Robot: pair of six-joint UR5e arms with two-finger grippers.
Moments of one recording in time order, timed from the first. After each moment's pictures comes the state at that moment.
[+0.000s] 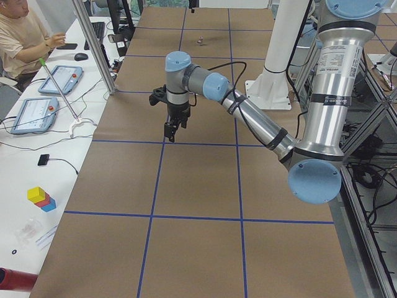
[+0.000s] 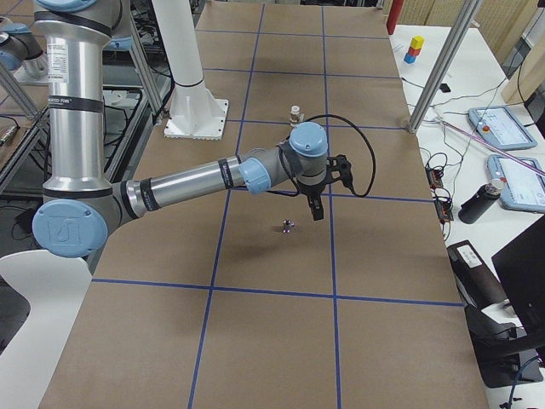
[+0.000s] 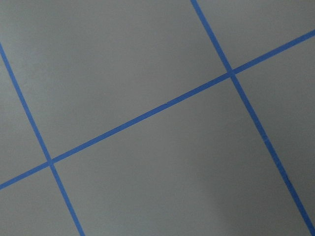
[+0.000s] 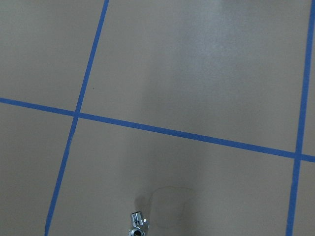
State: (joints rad) left arm -1.26 -1.67 -2.13 -1.24 -2.17 -0.01; right arm 1.29 -1.61 1.90 -1.36 2.37 0.28
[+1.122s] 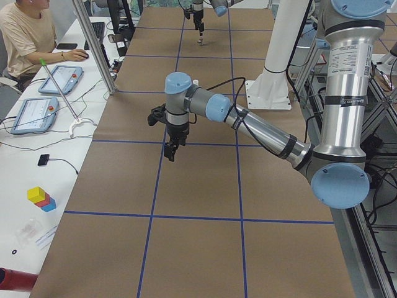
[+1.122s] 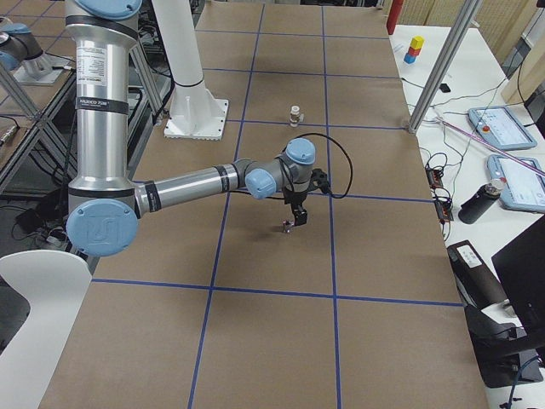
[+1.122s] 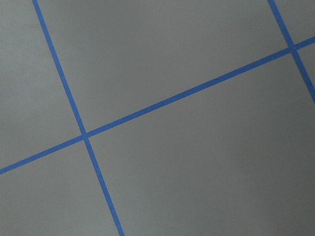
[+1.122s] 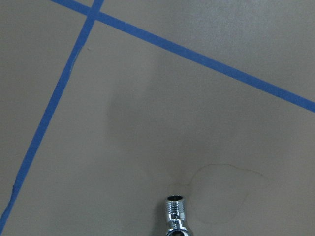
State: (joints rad) left arm -1.31 -1.58 -2.06 -1.38 -2.18 -0.01; right arm 1.02 -1.62 1.82 -1.31 2.21 0.29
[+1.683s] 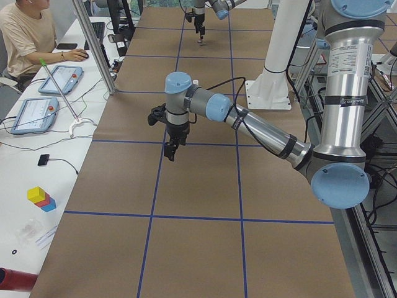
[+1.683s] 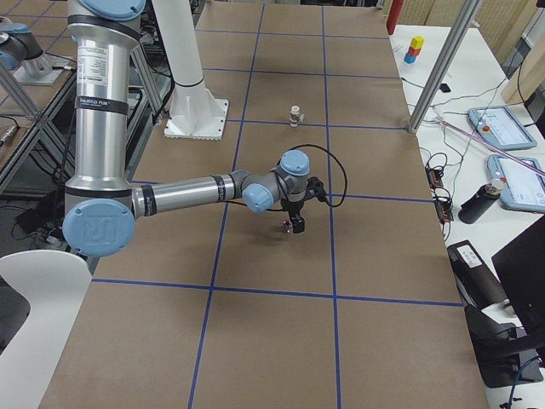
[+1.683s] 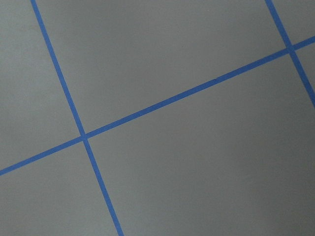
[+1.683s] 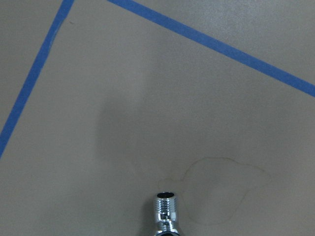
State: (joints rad) left arm -1.31 -1.58 -2.06 -1.38 -2.18 -0.01; right arm 0.97 -1.65 1.74 -1.10 2.18 0.38
